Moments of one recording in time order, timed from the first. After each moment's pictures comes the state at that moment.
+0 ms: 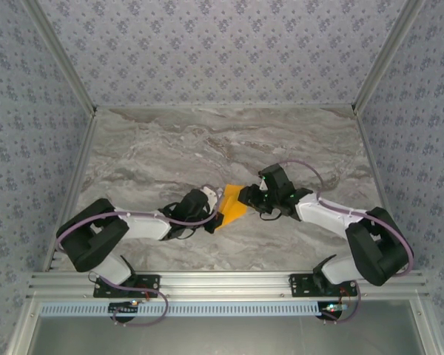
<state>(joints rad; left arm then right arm) -0.88 1.55 0.54 0.28 0.16 -0.41 0.59 1.40 0.67 -0.09 -0.33 0.90</state>
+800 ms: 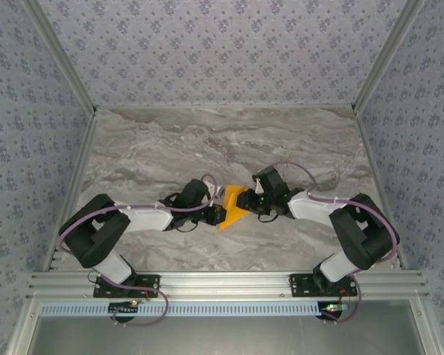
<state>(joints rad) -0.81 1.59 0.63 0.19 0.36 -0.56 0.59 1.53 0.66 -0.02 -0.36 0.78</state>
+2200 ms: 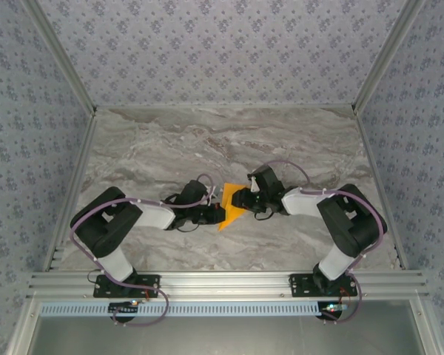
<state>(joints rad) -0.77 1.68 0.60 0.32 0.42 -0.78 0.59 1.65 0.71 0.05 -0.37 0.74</state>
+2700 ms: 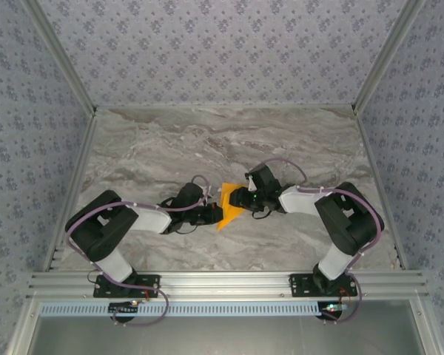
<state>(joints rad) -0.77 1.64 0.54 0.39 0.37 -0.84 0.60 1.67 0.74 0.02 -0.35 0.74</state>
